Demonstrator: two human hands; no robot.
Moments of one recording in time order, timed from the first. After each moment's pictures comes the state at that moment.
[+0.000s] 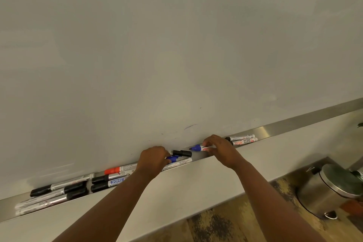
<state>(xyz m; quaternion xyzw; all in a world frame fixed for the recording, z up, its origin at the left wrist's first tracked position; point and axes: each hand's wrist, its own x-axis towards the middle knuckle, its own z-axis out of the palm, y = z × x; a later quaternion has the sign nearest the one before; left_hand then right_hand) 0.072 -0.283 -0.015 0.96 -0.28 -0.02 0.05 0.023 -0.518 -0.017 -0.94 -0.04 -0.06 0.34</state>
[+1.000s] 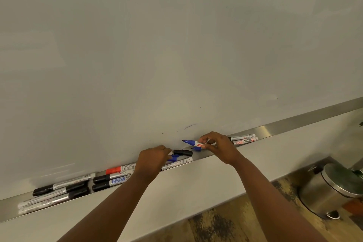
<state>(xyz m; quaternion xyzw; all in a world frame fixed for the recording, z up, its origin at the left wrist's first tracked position) 0.062 -0.275 -0.008 0.94 -0.33 0.06 0.00 0.026 -0.510 -0.007 -0.91 -0.03 -0.08 0.41</state>
